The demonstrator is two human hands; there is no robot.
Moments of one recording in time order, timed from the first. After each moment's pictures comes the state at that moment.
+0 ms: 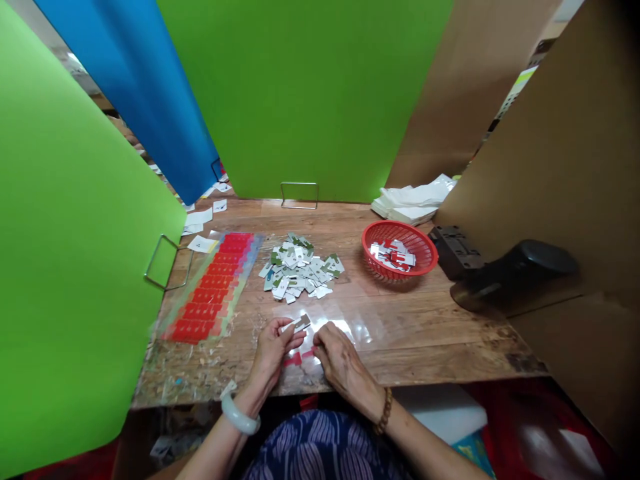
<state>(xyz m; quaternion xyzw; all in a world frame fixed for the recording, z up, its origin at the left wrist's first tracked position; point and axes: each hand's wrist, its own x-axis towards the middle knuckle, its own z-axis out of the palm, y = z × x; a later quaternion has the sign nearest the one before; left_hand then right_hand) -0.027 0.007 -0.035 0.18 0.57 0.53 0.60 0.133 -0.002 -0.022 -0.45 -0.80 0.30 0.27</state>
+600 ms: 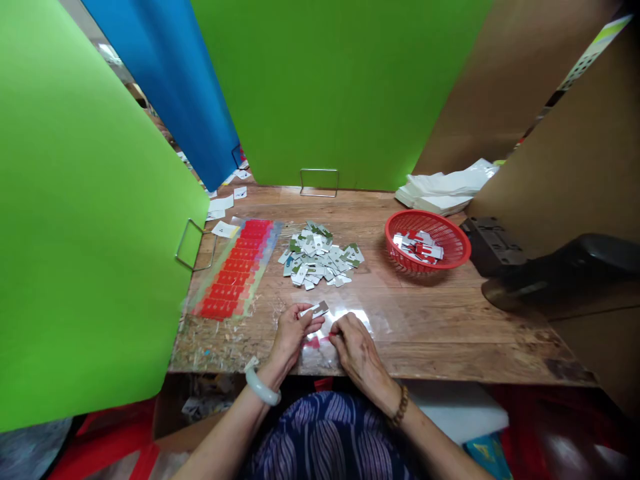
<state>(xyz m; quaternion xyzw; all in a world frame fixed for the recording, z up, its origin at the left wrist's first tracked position) -0.026 0.006 -0.031 0.18 0.58 0.52 0.60 0.124 -0.006 -0.031 -0.48 -0.77 0.30 0.30</state>
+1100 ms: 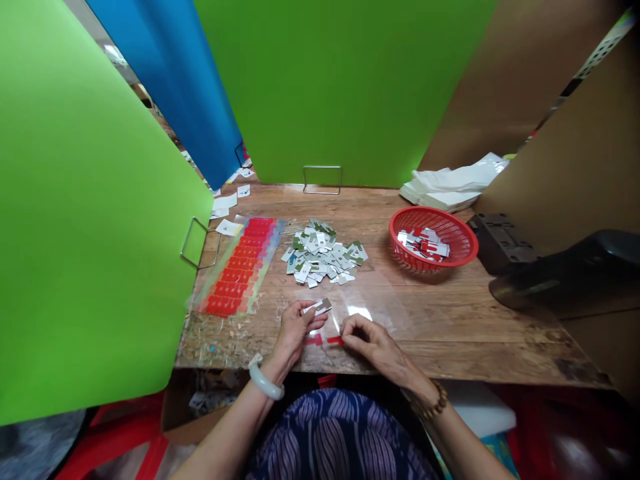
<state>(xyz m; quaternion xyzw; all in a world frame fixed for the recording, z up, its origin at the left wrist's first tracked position) -0.027 0.008 -0.024 0.17 0.58 0.52 0.60 0.152 0.010 -0.017 -0.39 -0.66 0.57 0.27</state>
